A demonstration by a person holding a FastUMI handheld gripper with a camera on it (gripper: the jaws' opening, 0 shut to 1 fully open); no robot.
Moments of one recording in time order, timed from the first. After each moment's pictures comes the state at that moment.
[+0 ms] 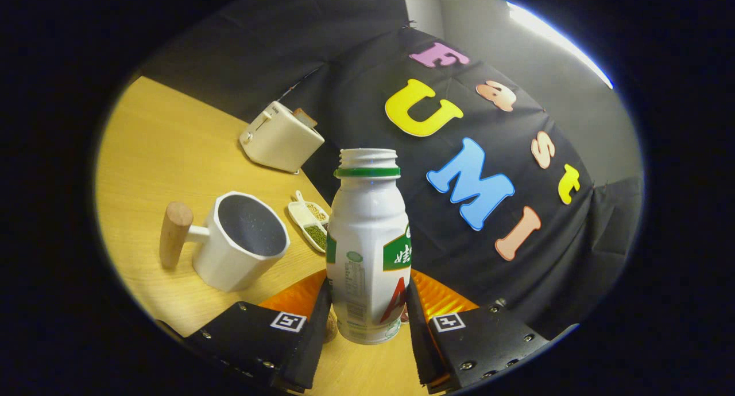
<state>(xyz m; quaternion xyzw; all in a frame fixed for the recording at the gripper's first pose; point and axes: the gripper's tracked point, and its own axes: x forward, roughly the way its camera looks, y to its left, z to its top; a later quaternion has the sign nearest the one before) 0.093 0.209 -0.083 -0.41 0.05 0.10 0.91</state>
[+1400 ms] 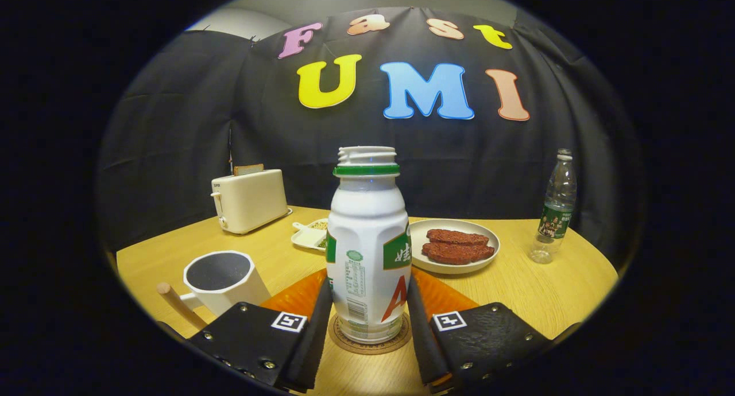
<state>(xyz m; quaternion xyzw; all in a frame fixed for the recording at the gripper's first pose) 0.132 0.186 -0.146 -0.04 0.14 0.12 0.98</state>
